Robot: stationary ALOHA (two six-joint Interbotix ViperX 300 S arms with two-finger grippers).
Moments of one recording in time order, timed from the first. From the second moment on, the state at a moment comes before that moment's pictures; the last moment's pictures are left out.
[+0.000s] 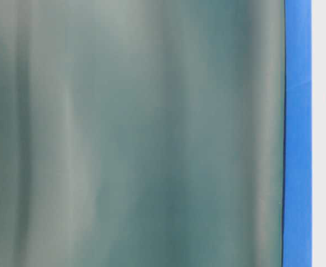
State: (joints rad) left arm -0.48 -0.24 1.25 0.00 -0.64 -0.06; right arm 0.43 -0.29 1.24 0.07 -0.50 0.17
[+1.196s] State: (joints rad) left arm -0.46 0.14 1.12 -0.01 -0.66 -0.10; right arm 0.44 0.13 1.18 0.16 -0.76 0.14
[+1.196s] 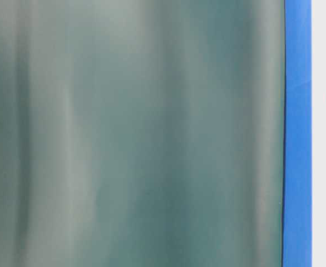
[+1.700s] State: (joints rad) left arm -0.46 -0.10 1.02 -0.01 -0.31 -0.14; right arm 0.39 -0.15 1.12 0.16 -0.42 0.13
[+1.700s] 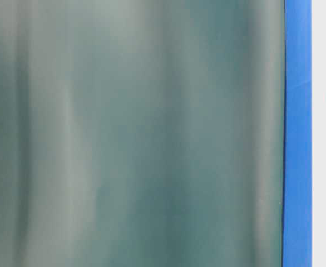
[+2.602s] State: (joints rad) left arm 0.08 -0.31 0.77 0.00 0.39 -0.12; right arm -0.12 -0.42 0.84 -0.01 0.41 0.08
